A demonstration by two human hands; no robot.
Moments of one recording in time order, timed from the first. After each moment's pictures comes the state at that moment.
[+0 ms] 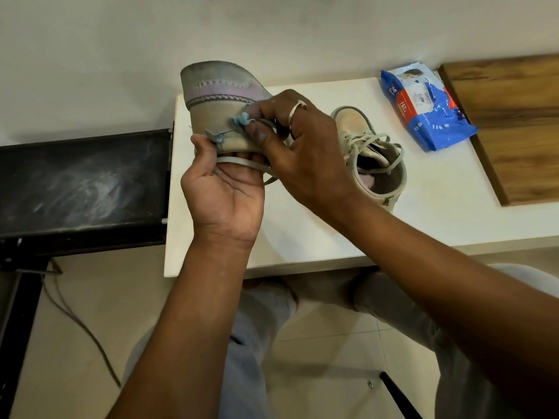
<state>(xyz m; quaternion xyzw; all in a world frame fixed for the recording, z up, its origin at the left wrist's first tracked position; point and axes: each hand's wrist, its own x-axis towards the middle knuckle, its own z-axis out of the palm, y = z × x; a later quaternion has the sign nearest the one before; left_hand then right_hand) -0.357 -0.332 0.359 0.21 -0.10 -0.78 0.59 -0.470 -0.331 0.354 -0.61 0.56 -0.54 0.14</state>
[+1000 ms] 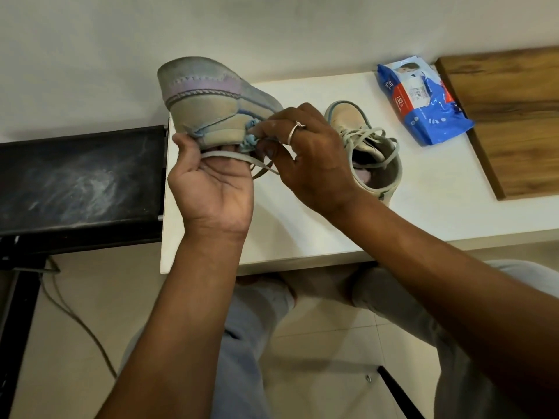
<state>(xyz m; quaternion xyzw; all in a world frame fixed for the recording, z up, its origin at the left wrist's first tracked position) -0.354 -0.341 0.352 0.18 -0.06 -0.76 0.63 -0.492 -0.330 0.321 -0.70 0.52 -0.48 -0.03</state>
